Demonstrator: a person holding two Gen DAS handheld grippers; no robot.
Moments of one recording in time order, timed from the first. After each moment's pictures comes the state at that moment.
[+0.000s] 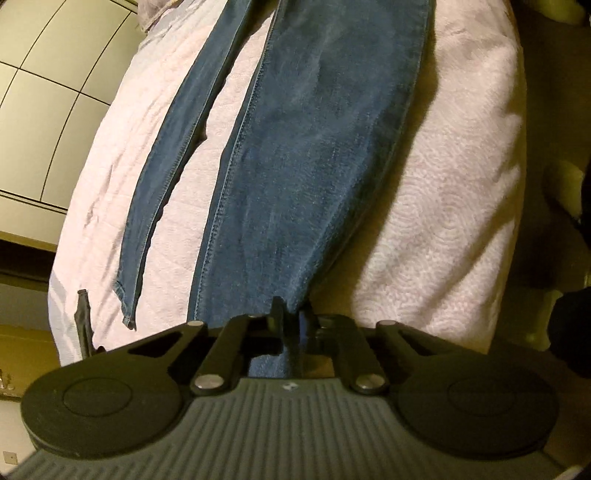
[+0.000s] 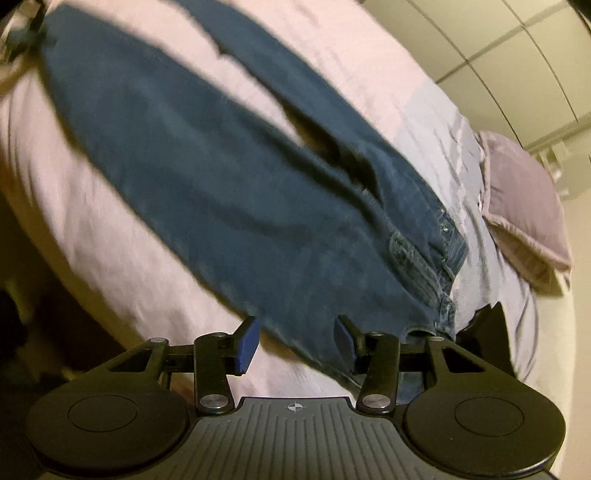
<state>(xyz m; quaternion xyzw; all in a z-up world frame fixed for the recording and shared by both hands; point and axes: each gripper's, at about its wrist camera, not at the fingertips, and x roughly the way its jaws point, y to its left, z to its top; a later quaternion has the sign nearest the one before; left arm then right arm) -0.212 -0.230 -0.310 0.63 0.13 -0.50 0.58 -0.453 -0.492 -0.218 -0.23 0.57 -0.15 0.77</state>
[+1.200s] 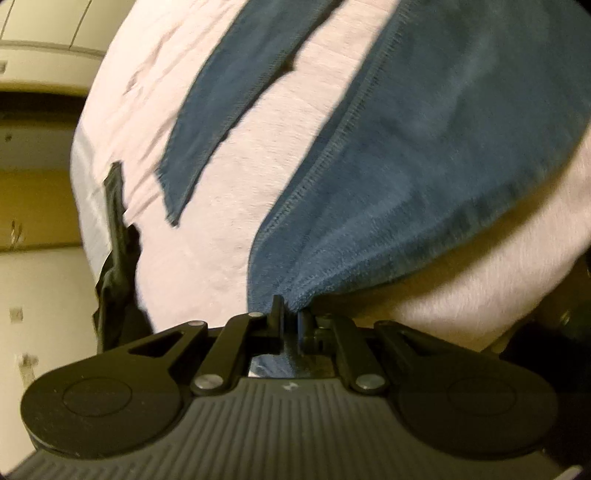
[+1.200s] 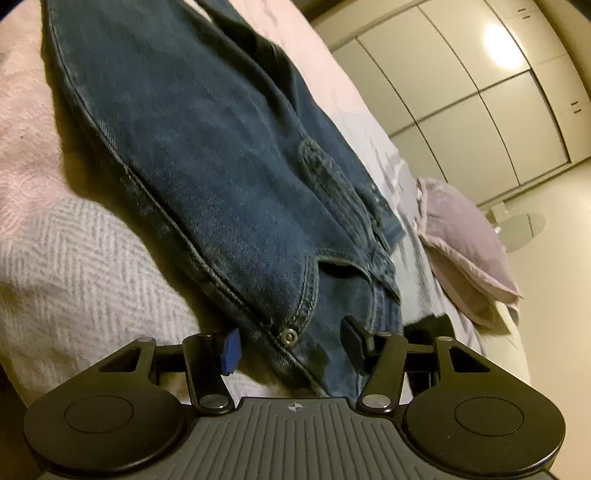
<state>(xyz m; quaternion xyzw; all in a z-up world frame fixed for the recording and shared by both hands) -0.218 -0.354 -0.245 0.65 0.34 -0.28 0.62 -0.555 -0.693 -0.338 -0.35 0.42 -0.18 0.81</state>
